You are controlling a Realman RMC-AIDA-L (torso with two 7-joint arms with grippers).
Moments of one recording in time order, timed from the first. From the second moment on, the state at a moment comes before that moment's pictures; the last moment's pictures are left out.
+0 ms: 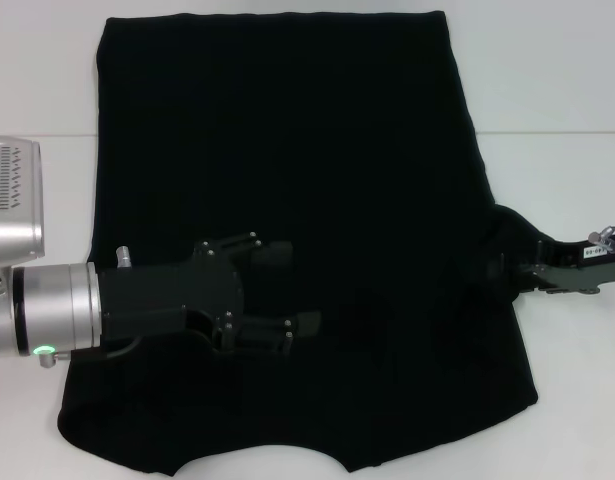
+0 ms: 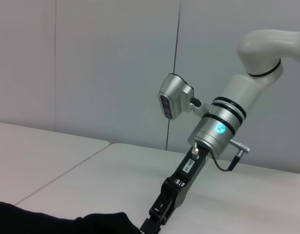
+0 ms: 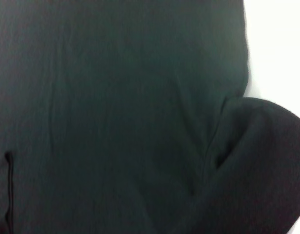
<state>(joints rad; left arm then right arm) -0.53 -2.15 0.70 0.73 1.97 1.63 -1.23 0.76 1.96 -0.74 -0.50 -2.42 -1.15 2.57</state>
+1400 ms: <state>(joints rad) -0.53 -2.15 0.70 0.74 1.97 1.63 -1.23 0.74 1.96 -0.65 -0.45 -2.42 -1.15 2.64</state>
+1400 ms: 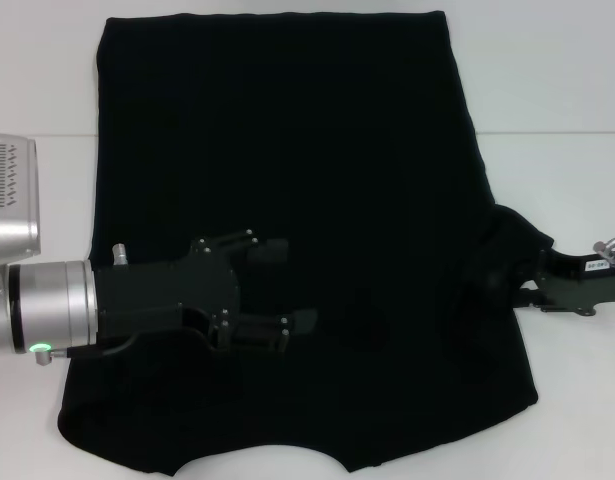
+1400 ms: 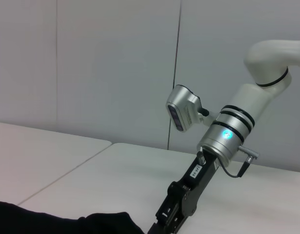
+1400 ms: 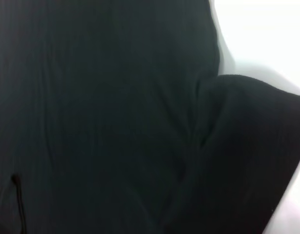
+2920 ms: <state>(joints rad) -0.52 -2.15 0.68 0.74 1.95 1.63 -1.22 0.81 1.96 -0.67 -0.54 -2.39 -1.14 2.60</state>
